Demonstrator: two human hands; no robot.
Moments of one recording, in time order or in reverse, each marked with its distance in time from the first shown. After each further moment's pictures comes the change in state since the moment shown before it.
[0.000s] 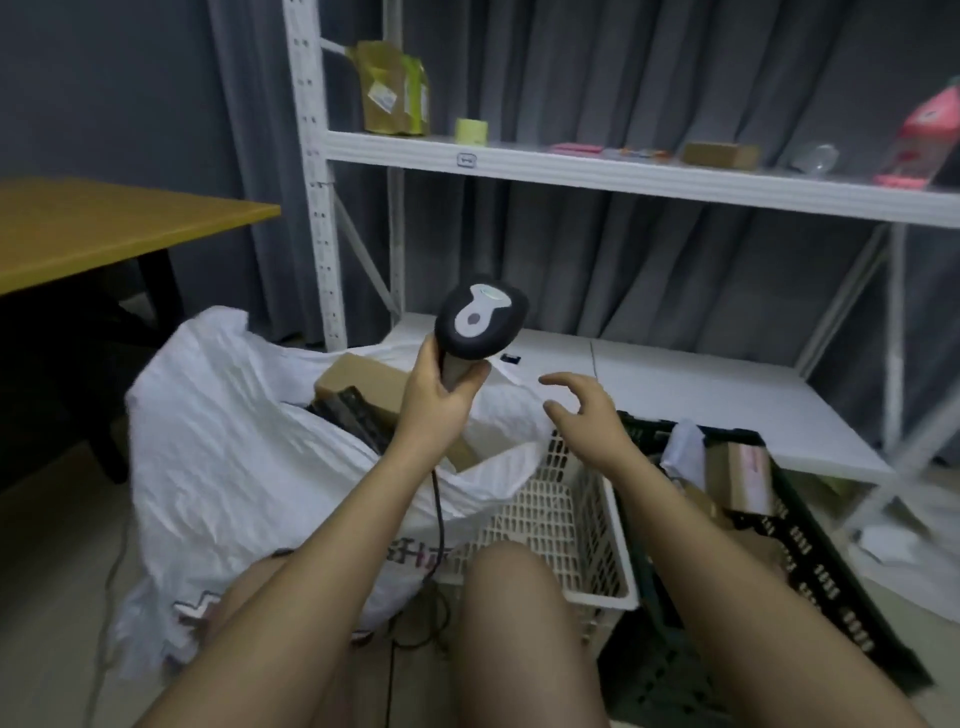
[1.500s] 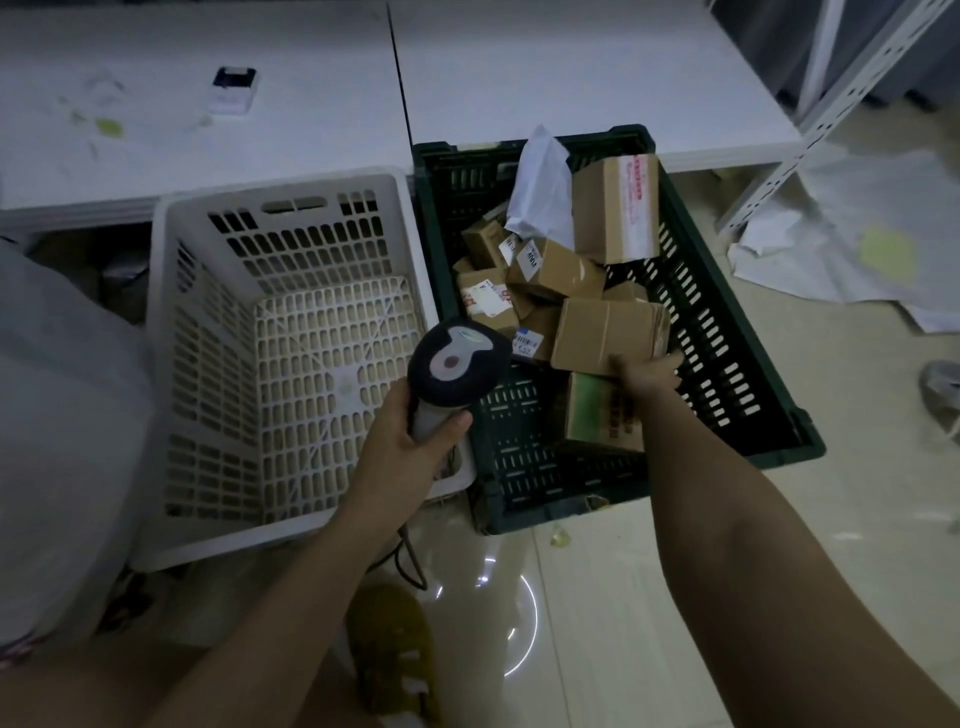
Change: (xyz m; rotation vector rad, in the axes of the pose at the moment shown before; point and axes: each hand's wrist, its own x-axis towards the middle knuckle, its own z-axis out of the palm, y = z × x) left_hand -0.075 -0.252 0.262 0.056 -0.561 -0.638; right_hand -0.048 0.479 -0.069 0.128 0.424 1.309
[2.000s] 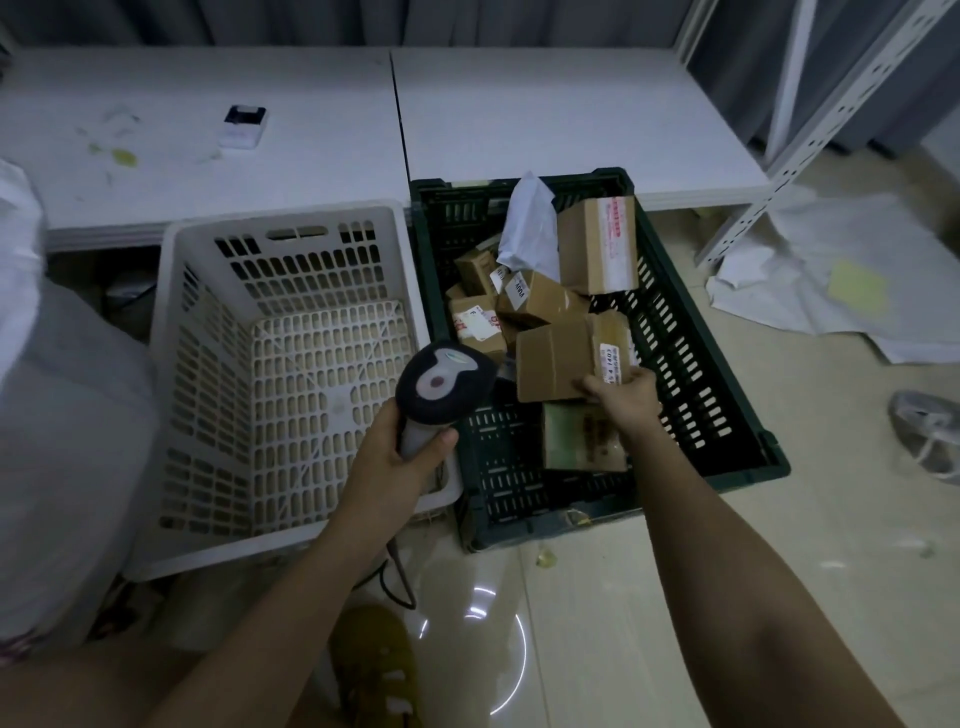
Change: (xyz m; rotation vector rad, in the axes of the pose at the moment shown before) left_hand -0.009 0.006 0.000 -0.027 0.022 0.006; right_hand -0.038 -0.008 -0.015 0.134 -0.092 -0.229
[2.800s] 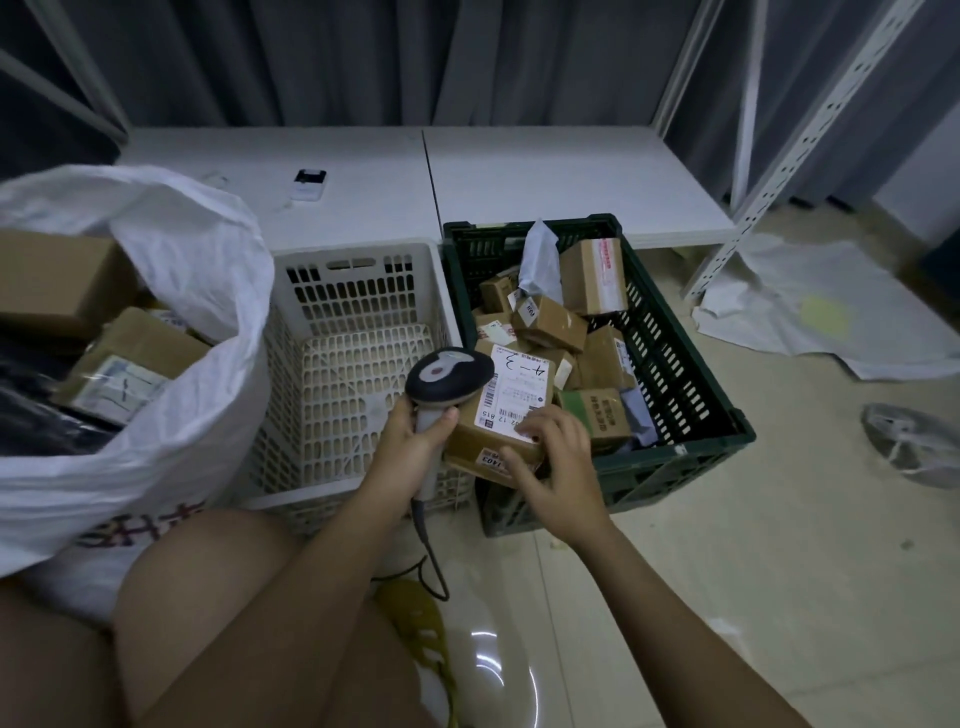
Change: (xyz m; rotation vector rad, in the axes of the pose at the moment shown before) left_hand -0.064 0.017 -0.031 -0.173 0.037 -0.083; right_hand -0.218 0.020 0.008 -0.280 -0.210 -0.857
